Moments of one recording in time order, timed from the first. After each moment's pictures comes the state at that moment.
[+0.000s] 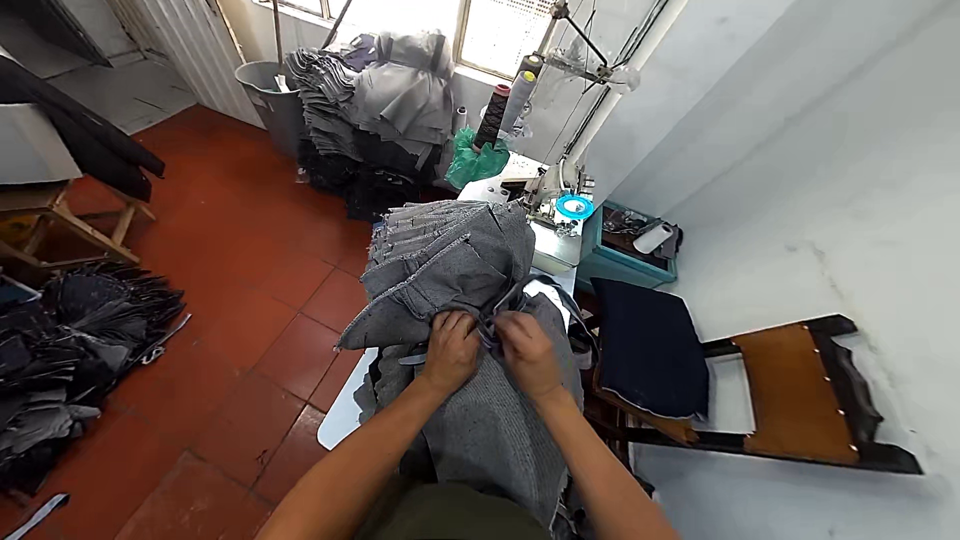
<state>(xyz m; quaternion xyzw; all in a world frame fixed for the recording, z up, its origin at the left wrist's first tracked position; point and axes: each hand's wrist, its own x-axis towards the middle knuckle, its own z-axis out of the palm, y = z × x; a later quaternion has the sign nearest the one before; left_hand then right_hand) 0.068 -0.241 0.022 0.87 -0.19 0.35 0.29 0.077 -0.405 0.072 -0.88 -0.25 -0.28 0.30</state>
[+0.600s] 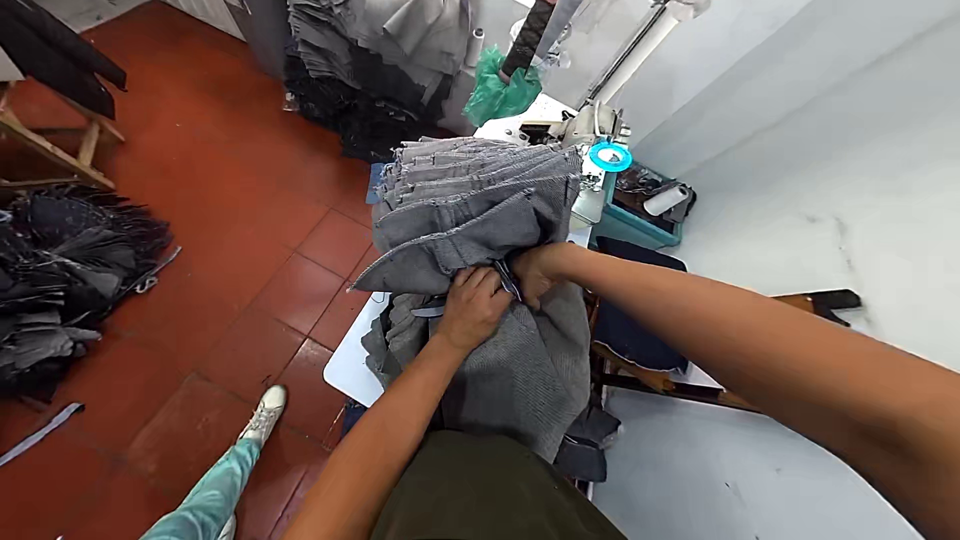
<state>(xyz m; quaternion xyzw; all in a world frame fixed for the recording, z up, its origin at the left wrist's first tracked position) 0.062 -0.241 0.024 0.87 -0.20 0.34 0.30 0.174 -0.338 0.155 -0.79 -0.28 0.49 -0.23</state>
